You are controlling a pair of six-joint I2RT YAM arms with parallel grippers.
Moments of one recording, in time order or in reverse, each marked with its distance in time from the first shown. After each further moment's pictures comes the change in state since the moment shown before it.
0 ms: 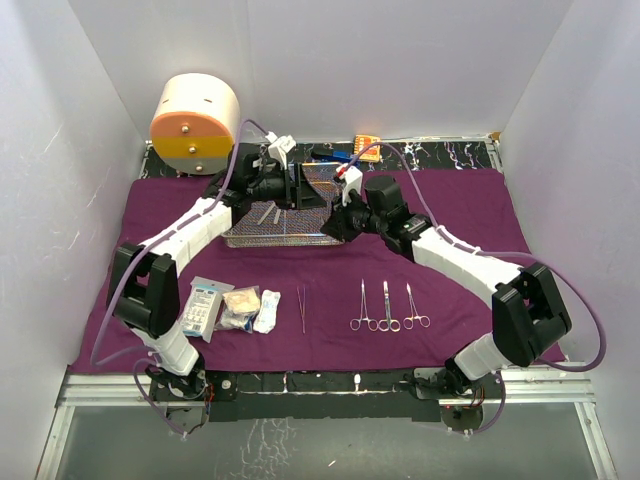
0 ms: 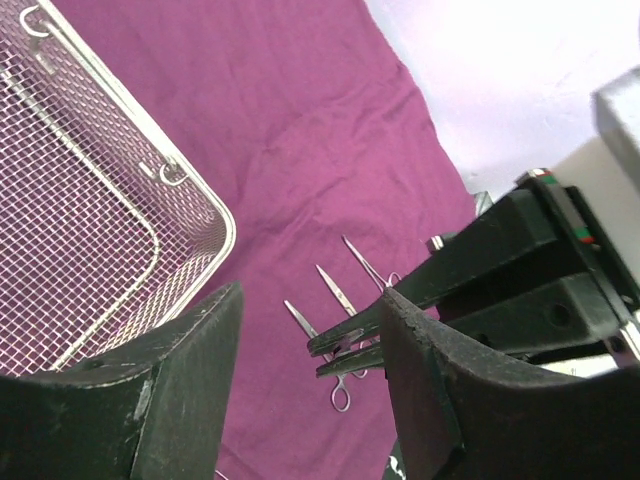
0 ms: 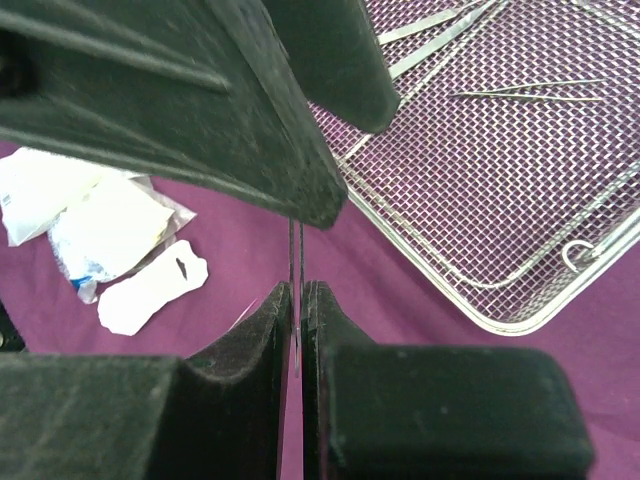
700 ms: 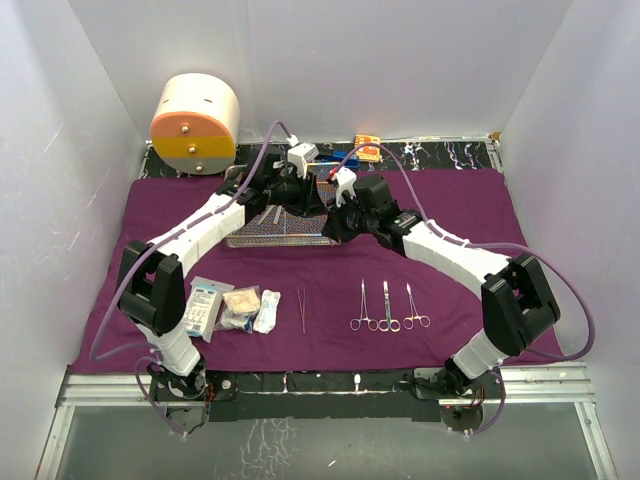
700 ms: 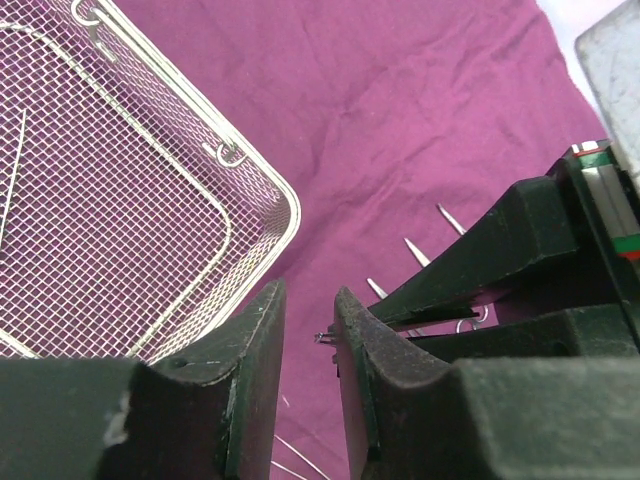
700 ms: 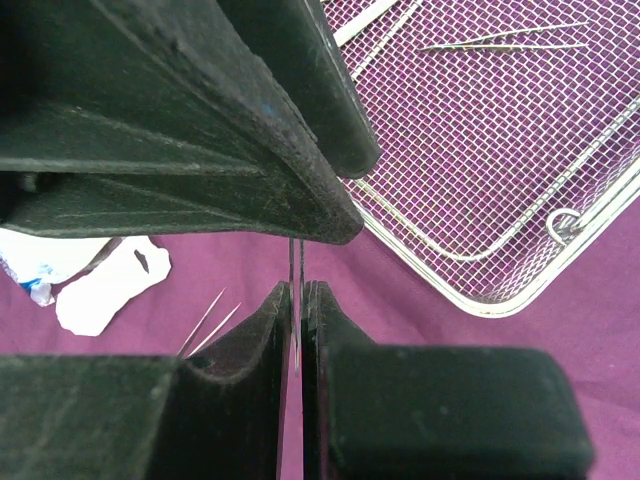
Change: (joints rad) left arm -0.101 0.039 0.111 -0.238 -0.231 0.275; right arm 0.028 0.071 0.069 -0.101 0.114 -0.011
